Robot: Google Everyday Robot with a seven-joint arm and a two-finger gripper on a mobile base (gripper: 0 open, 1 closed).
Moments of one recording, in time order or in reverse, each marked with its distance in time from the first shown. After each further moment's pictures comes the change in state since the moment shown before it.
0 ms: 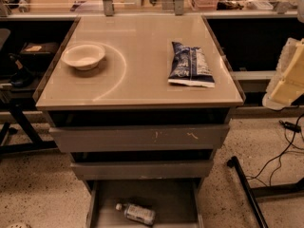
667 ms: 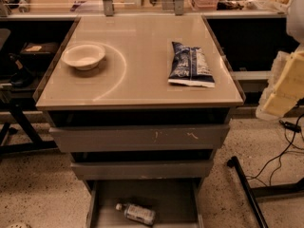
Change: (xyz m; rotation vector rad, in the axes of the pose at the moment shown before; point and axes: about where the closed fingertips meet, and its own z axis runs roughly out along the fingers) arm -0.004 0.014 0.009 -0.007 0.024 -0.013
